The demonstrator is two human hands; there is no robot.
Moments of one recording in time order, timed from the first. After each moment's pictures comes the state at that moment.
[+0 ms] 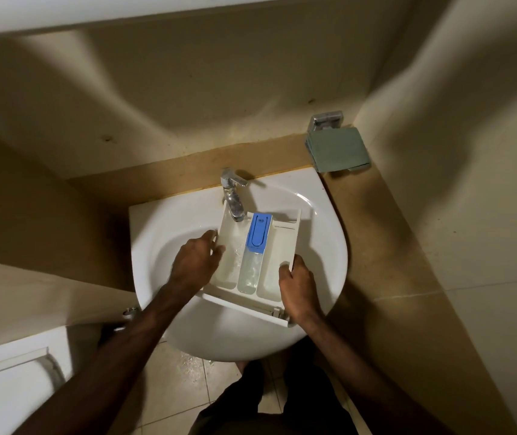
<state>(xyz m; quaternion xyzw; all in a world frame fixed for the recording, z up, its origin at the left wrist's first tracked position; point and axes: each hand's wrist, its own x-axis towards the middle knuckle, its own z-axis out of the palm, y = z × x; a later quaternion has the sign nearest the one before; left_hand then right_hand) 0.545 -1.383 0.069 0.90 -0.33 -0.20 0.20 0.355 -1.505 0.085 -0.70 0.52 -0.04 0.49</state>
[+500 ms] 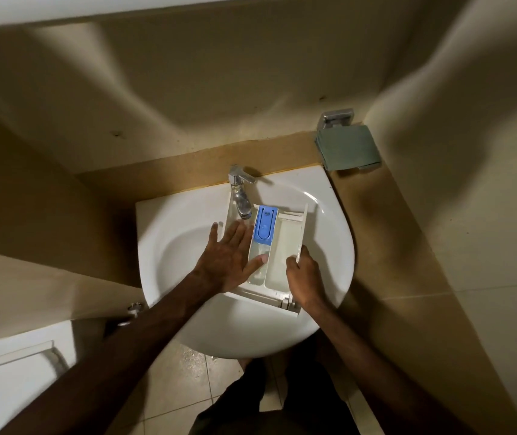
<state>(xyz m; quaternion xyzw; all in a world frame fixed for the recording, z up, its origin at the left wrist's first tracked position) 0.530 -1.406 0.056 0.81 -0.57 -0.14 0.00 0.369 -1.520 0.064 -0.70 0.51 -0.04 0.50</state>
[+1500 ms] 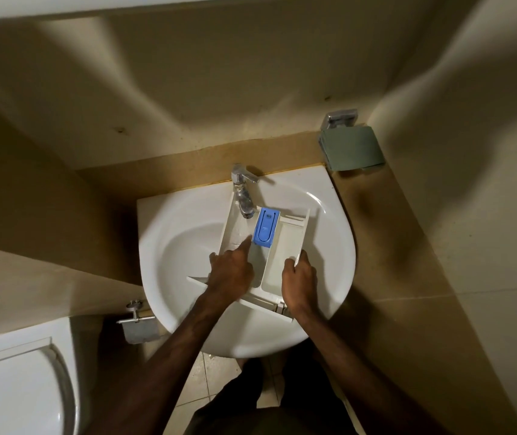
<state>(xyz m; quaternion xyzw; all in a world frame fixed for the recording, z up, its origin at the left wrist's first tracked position) 0.492 -1.410 0.076 0.89 -0.34 -0.28 0.12 0.372 -1.498 0.056 -0.69 0.54 -0.12 0.46</state>
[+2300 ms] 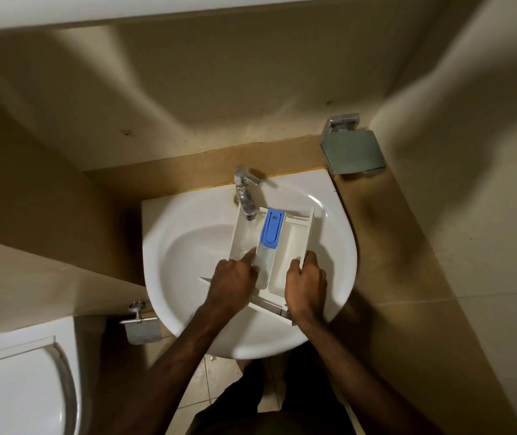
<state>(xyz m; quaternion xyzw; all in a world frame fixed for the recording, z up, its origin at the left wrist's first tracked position) 0.478 -1.396 0.074 0.88 -0.40 -0.21 0.16 0.368 -1.492 0.085 -0.71 0.56 -0.12 0.42</state>
